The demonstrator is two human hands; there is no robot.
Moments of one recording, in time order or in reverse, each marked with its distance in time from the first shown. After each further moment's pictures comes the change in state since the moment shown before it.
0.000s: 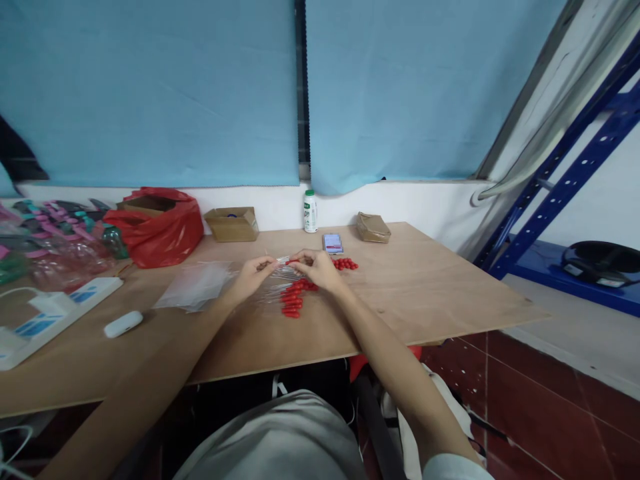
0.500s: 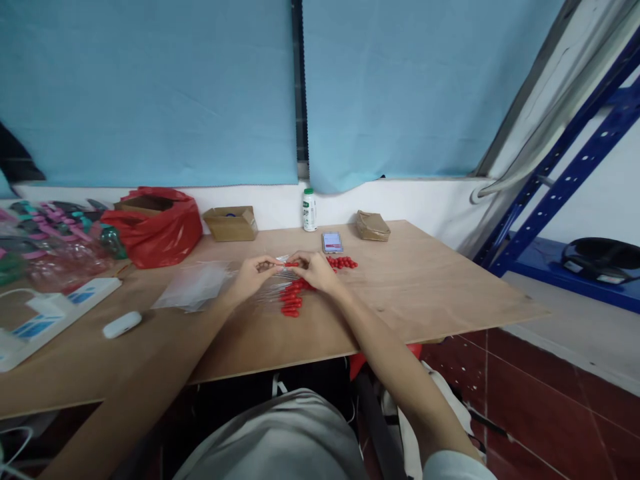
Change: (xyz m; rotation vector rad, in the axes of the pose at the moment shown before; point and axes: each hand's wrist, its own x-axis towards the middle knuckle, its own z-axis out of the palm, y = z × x) left_hand 0.003 -0.010 0.005 0.034 0.050 0.016; right_hand 0.000 0.000 0.001 -0.293 -0.008 -0.136
